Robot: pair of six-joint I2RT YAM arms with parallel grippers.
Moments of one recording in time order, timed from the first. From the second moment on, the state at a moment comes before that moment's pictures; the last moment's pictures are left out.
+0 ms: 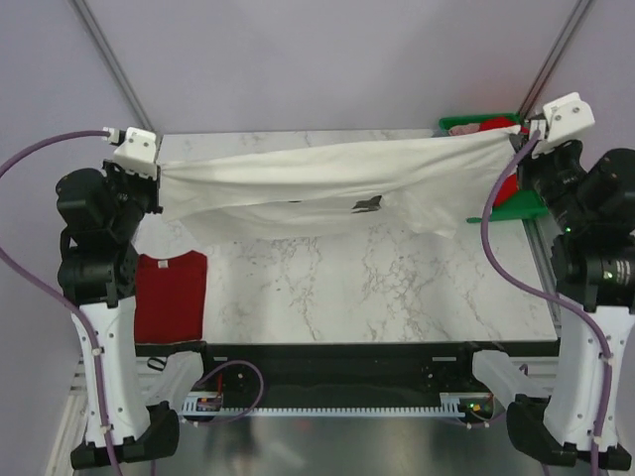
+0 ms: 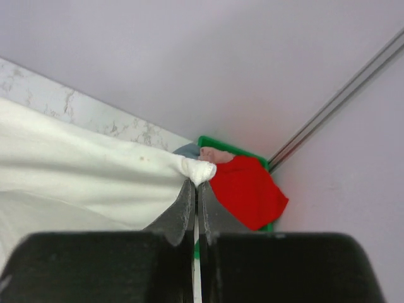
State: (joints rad) left arm 0.13 0.95 1.43 -0.69 0.16 0.36; right arm -0.07 1.02 1.66 -0.67 -0.26 -0.37
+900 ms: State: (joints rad) left arm 0.09 1.74 1.20 -0.49 0.34 0.46; right arm -0.04 1.65 1.27 -0.47 -0.34 -0.48
